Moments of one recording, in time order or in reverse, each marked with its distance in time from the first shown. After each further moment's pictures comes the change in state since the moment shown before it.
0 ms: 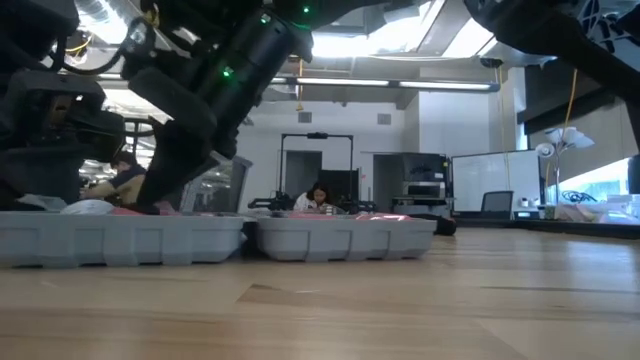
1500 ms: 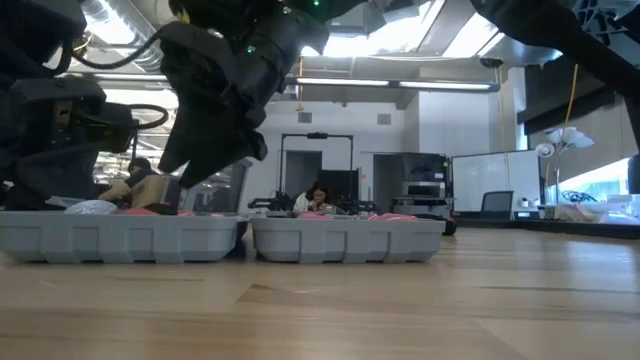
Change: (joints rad) left arm 0.014 0.000 0.000 0.007 -0.072 0.157; right arm -0.054 -0.093 -0.063 -0.096 -0.209 0.214
